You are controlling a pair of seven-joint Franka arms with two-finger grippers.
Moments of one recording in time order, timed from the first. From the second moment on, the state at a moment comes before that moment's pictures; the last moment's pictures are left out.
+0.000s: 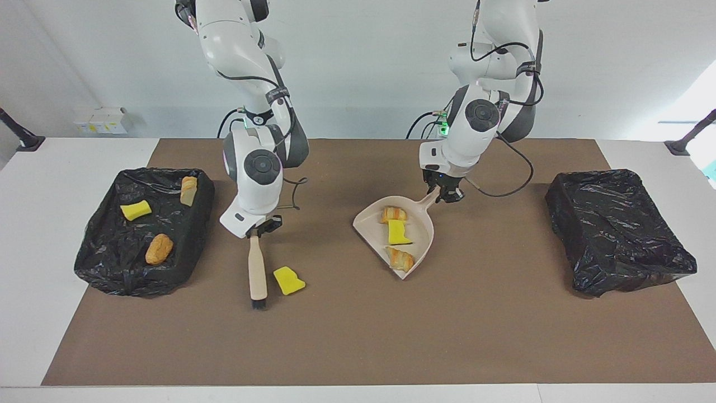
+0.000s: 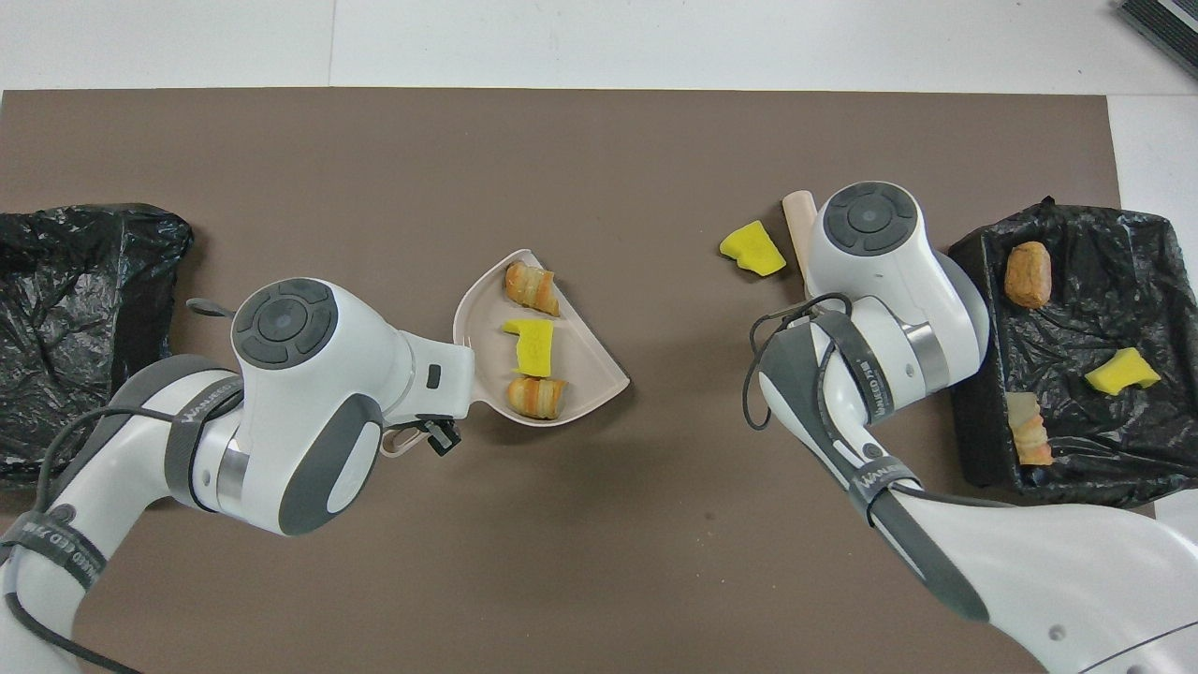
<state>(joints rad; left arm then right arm) -0.25 0.06 -0.22 -2.10 -0.12 2.07 0.51 0.23 0.37 0.04 -1.81 -0.29 1.99 0.19</state>
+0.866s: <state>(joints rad) -0.24 0.07 -0.21 -2.10 -0.12 2.10 0.47 0.31 0.36 0.21 -1.83 0.01 1.99 -0.05</state>
